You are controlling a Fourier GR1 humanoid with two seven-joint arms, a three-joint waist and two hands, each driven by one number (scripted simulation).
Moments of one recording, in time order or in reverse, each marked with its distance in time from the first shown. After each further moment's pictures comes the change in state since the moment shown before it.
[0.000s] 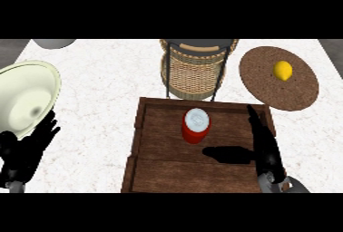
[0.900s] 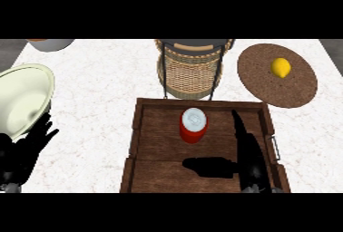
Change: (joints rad) left arm 0.011 -0.014 0.047 0.026 -0.018 -0.026 -0.016; right arm 0.005 0.163 0.039 -0.145 0.243 0.108 0.258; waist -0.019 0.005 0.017
